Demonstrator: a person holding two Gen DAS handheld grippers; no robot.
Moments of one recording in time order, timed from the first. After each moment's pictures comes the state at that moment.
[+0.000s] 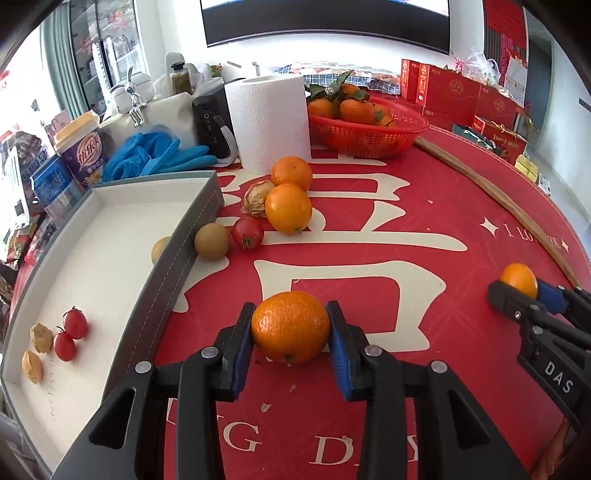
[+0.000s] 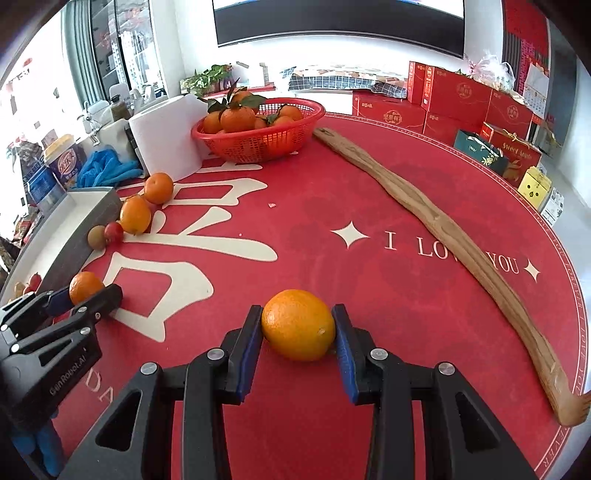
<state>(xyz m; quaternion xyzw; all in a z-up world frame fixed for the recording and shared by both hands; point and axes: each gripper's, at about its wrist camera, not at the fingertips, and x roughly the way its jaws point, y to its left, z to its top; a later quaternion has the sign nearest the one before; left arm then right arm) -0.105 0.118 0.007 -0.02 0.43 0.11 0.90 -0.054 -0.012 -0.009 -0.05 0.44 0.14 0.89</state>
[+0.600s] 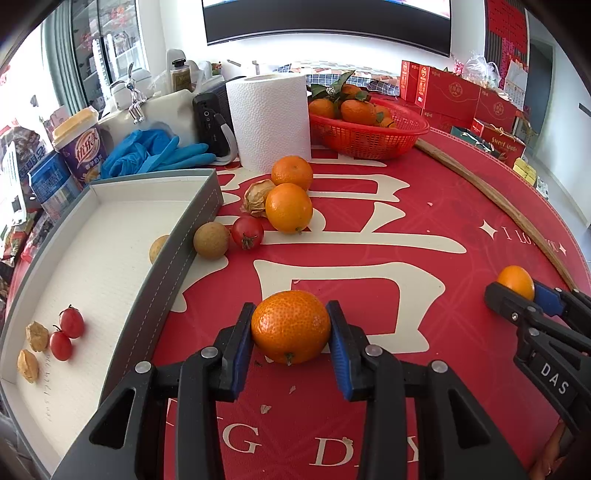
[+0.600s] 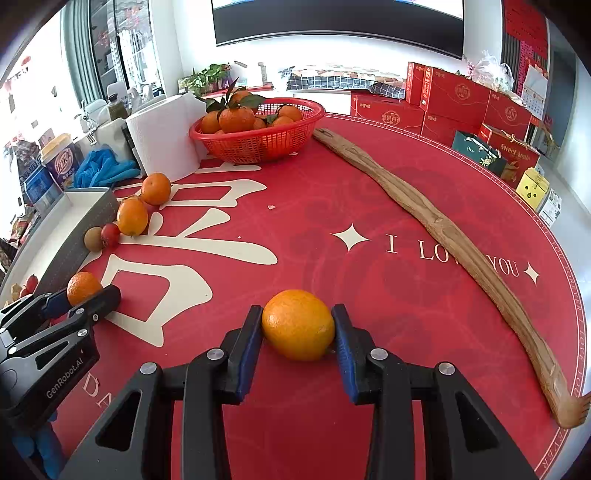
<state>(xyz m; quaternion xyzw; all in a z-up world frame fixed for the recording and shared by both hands) -0.104 0.120 0.007 -0.03 0.43 0.11 0.90 -0.054 -0.010 -0.009 -0.06 0.44 0.14 0.89</state>
